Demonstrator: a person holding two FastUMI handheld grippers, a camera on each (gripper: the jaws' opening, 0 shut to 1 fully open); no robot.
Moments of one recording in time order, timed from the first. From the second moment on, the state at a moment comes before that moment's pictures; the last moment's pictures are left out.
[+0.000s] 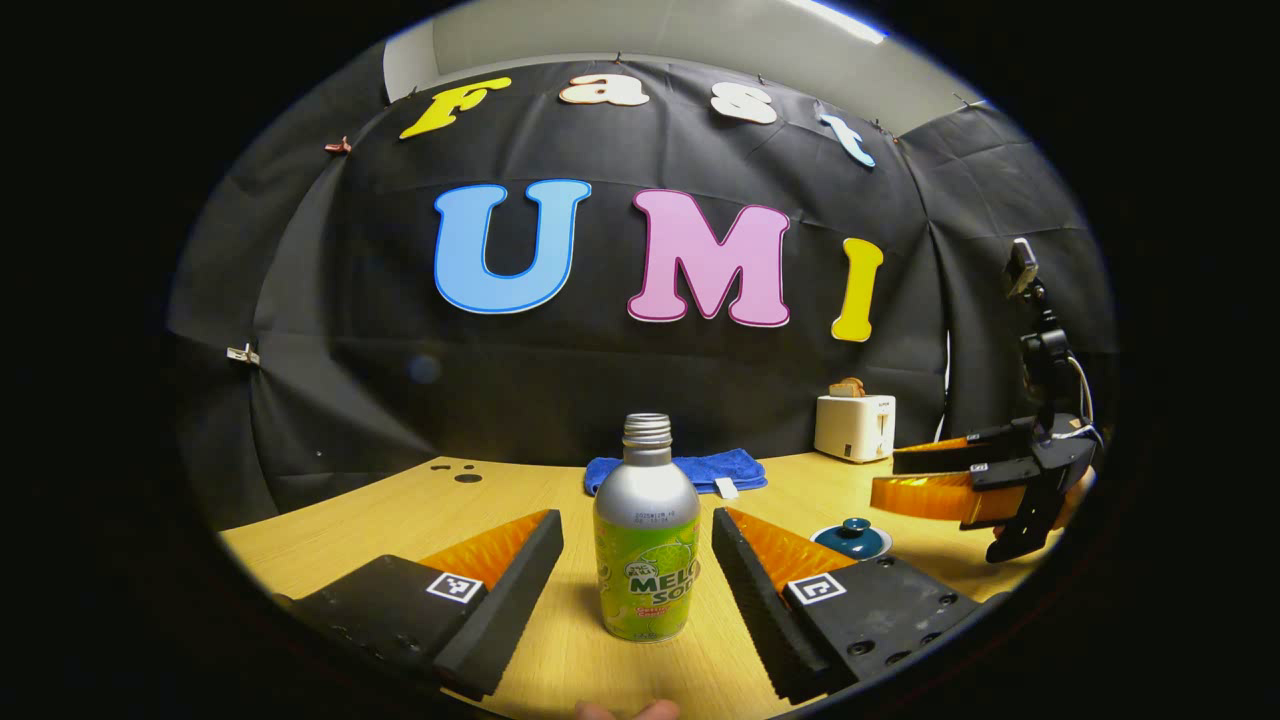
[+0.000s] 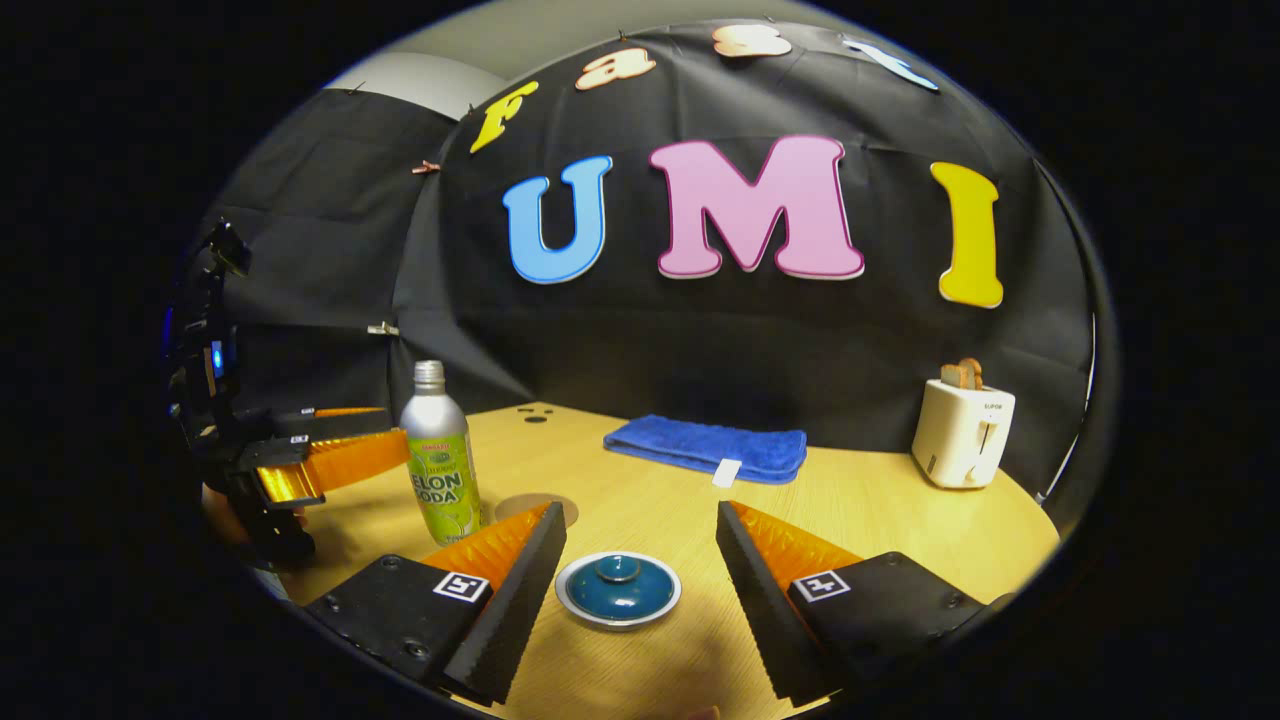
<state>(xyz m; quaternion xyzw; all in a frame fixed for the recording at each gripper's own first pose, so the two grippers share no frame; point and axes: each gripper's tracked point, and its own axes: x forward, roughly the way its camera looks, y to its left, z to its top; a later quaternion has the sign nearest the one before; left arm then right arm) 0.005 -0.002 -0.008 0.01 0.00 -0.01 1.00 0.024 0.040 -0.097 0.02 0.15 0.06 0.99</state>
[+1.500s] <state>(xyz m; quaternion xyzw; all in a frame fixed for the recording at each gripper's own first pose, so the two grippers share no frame) 0.012 -0.009 -0.027 0.00 0.03 -0.02 1.00 0.031 0.040 -0.087 0.04 0.16 0.06 0.98</state>
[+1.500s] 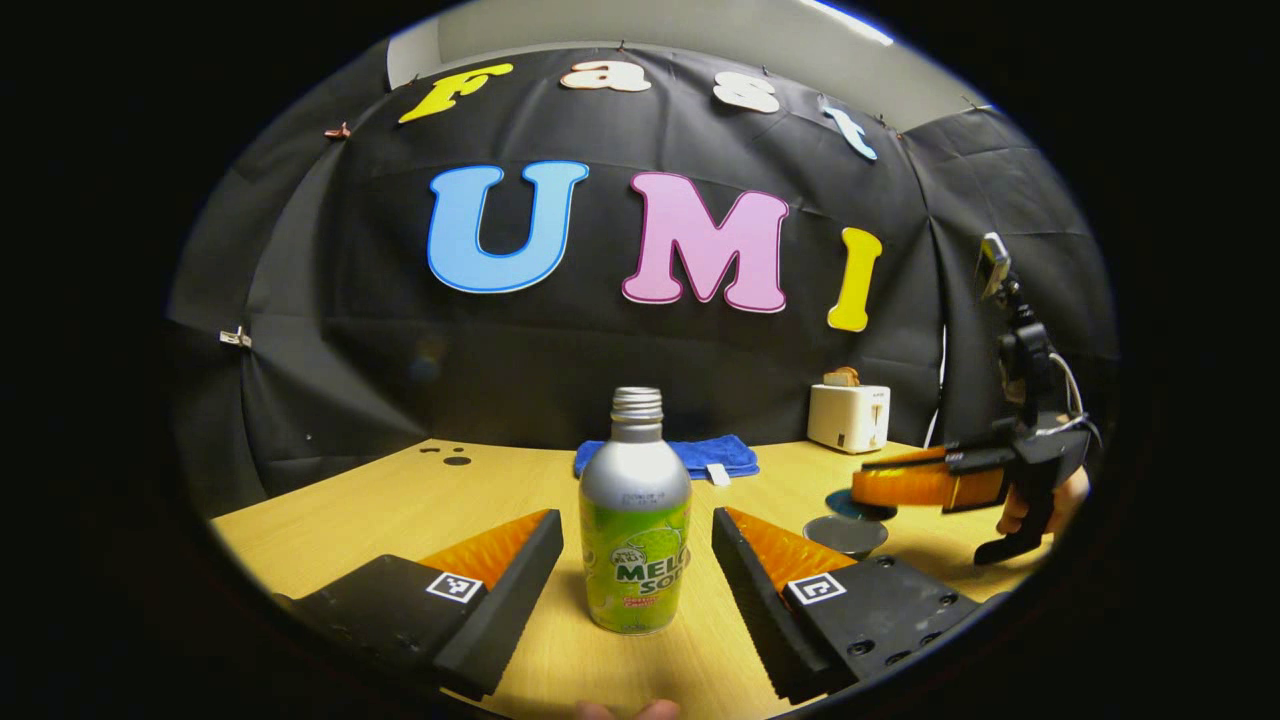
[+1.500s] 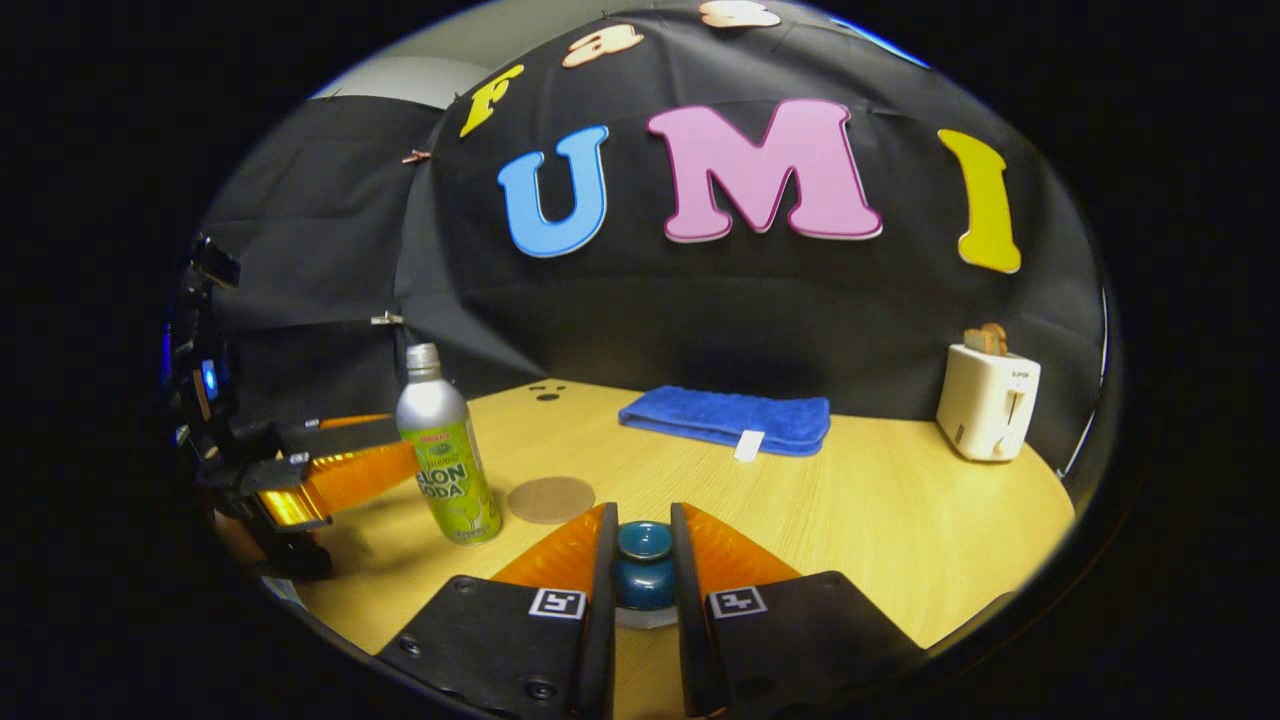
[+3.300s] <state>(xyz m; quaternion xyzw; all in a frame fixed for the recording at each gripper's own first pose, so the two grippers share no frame) 0.065 -0.039 -0.030 0.67 0.07 -0.04 0.74 -0.028 -0.060 -0.045 0.04 0.12 -0.02 0.99</state>
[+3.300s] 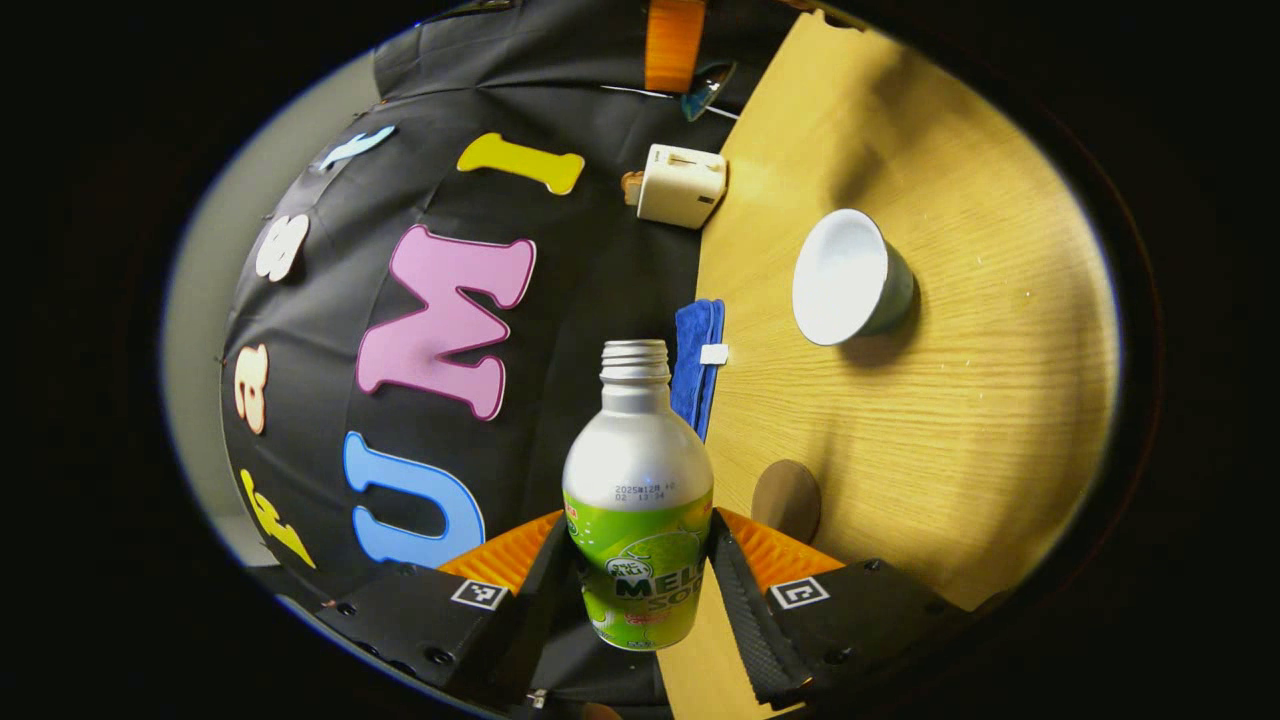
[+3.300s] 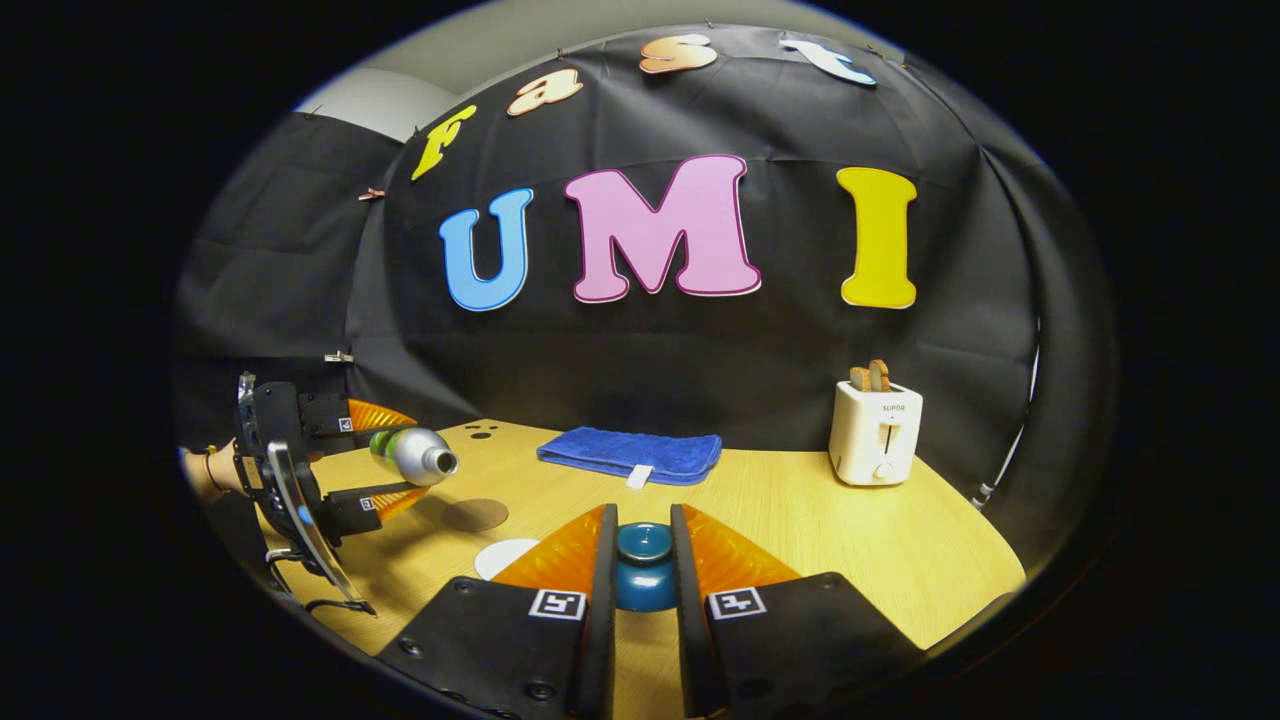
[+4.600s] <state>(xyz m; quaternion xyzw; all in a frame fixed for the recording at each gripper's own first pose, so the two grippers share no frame) 0.087 -0.066 -0.050 0.82 0.07 -0.08 0.57 -0.035 -0.073 -0.033 0.05 0.11 -0.02 0.99</state>
